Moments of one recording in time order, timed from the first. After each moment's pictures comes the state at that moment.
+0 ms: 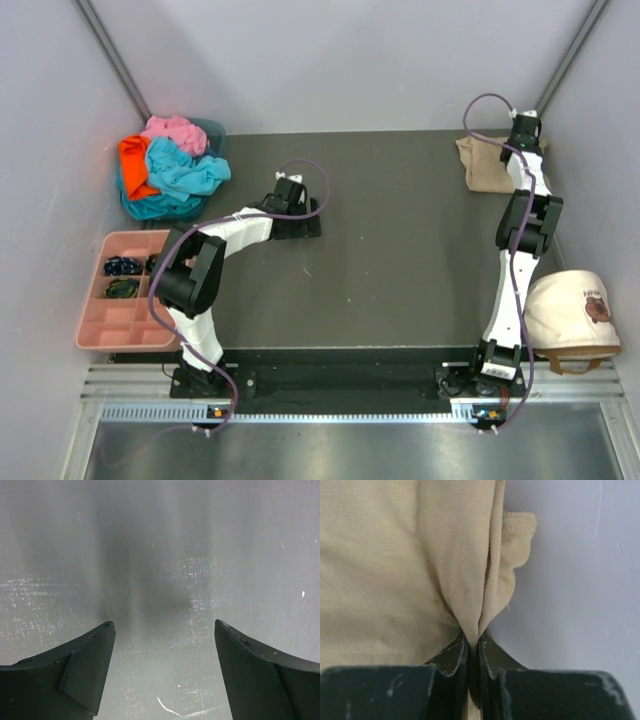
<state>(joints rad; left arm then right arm) -0.45 1.84 1.17 -0.22 -0.01 -0.47 -0.26 2.67 2.38 -0.36 0.47 -0.36</state>
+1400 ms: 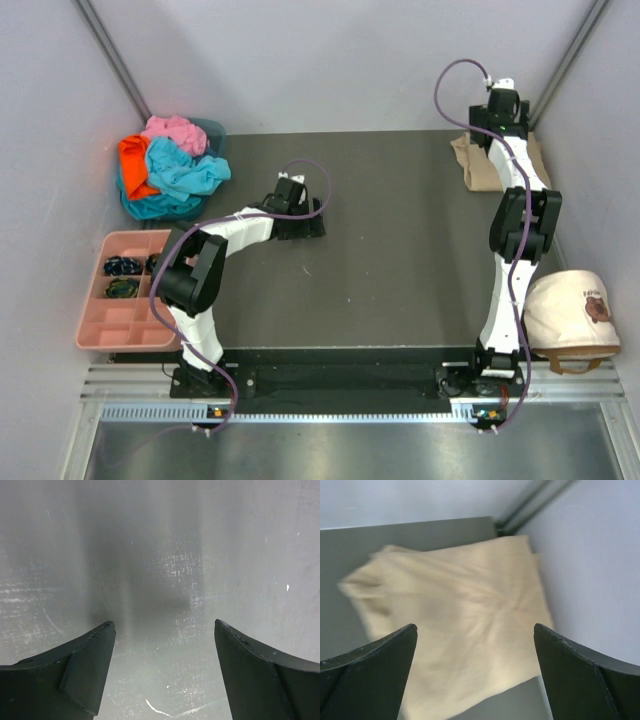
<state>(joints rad) -0.45 1.86 1.17 -0.19 0.06 -0.48 -0.11 2.35 2.13 -0.28 0.38 -0.25</state>
